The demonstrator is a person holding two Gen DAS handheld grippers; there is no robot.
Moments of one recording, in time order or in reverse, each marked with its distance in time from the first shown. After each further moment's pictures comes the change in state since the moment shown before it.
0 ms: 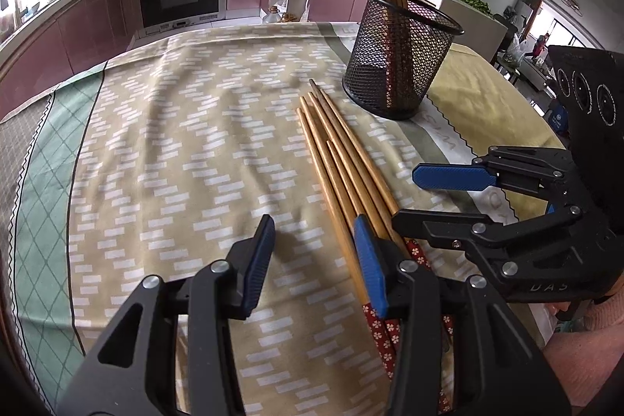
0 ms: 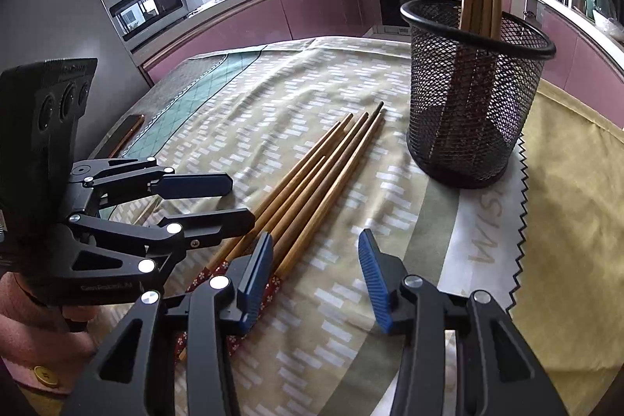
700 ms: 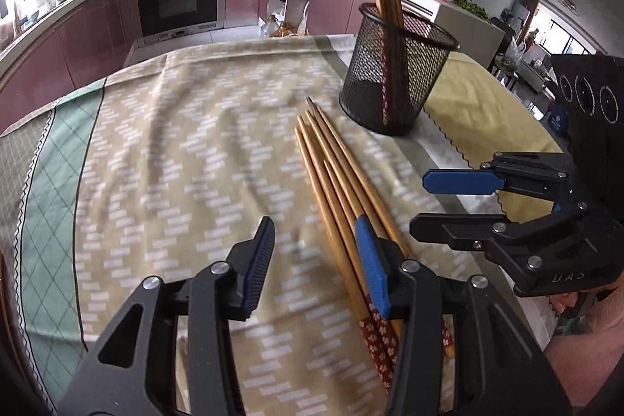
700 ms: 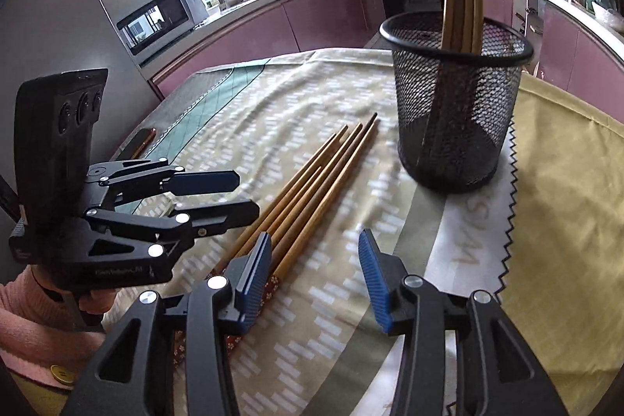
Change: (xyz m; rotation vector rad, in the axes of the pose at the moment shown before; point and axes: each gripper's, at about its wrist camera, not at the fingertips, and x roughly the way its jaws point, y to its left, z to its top) left arm 0.000 -0.001 0.003 0.016 -0.022 -0.002; right arm -0.015 -0.013 0.000 0.026 -0.024 0.057
